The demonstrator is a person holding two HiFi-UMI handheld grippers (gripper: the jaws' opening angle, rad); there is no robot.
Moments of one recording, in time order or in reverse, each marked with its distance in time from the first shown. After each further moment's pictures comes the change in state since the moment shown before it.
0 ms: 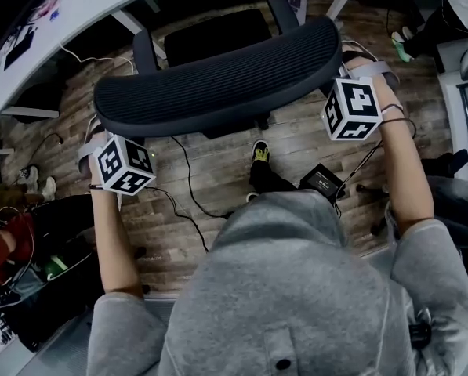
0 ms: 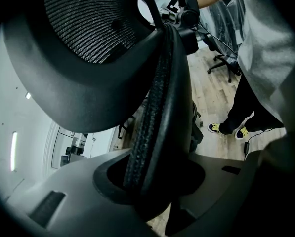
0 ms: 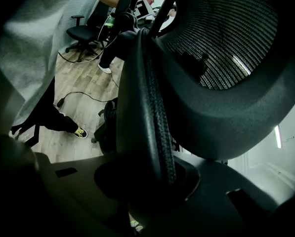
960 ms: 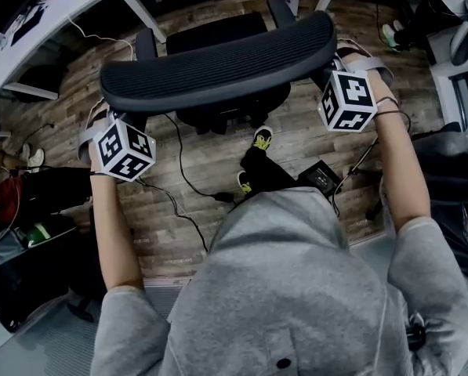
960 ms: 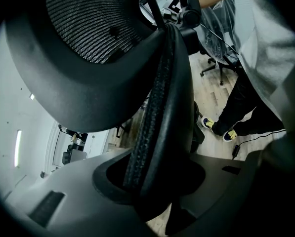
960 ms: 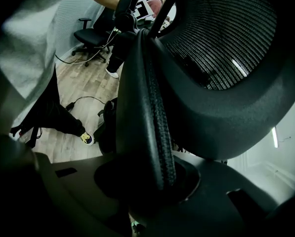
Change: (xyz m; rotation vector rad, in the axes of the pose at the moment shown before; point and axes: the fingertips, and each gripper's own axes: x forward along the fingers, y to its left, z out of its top) left arm -0.103 -0.113 -0.010 -0.016 0.006 0.011; right arm -0.101 0.111 0.027 0.002 -0.008 -0.003
